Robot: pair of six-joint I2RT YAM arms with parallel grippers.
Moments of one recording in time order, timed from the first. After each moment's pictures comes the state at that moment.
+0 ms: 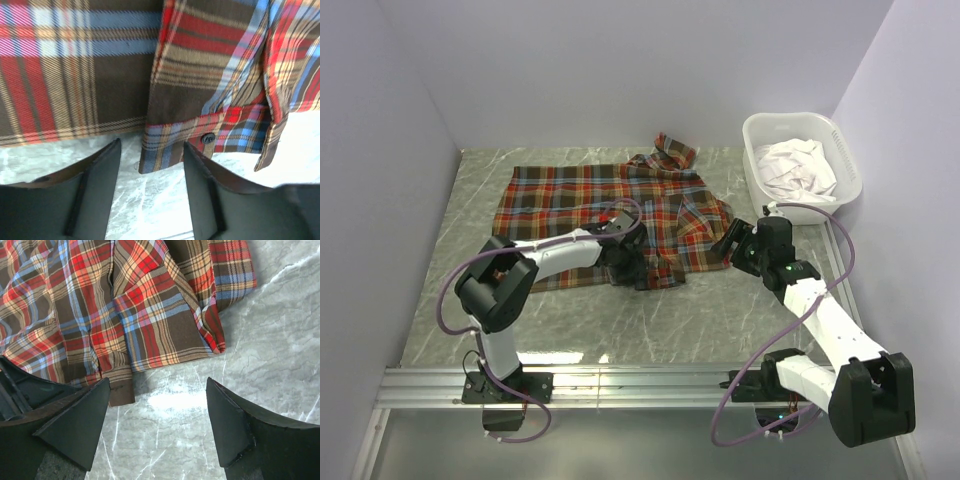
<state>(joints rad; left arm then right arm) -0.75 1.82 1.17 -0.47 -0.01 -1.05 0.19 1.04 0.63 -0.27 -0.08 0.61</state>
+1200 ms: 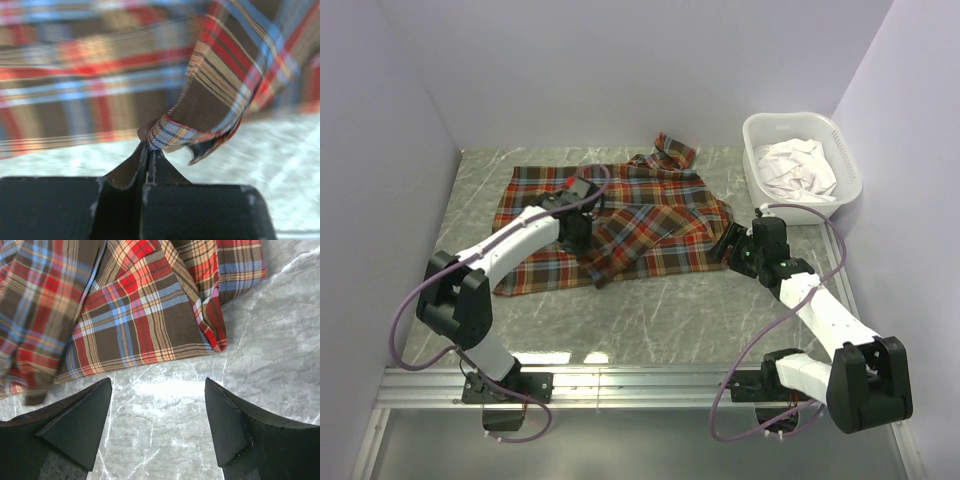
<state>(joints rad) -0.56 1.62 1.28 -0.84 -0.21 -0.51 0.19 1.11 0.62 -0.24 -0.12 0.59</state>
